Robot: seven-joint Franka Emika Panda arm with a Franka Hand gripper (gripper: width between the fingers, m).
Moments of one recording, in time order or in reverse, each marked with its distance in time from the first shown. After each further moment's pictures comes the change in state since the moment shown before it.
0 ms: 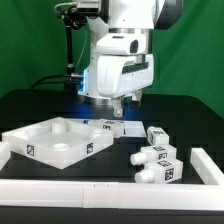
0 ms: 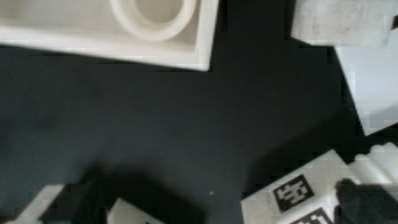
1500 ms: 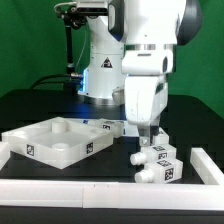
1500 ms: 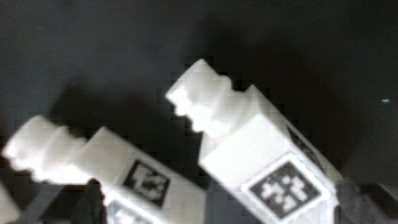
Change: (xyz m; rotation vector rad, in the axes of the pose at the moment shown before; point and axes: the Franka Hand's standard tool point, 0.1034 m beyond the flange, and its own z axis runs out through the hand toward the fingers) arm 0.076 0.067 0.039 -0.031 0.060 -0.181
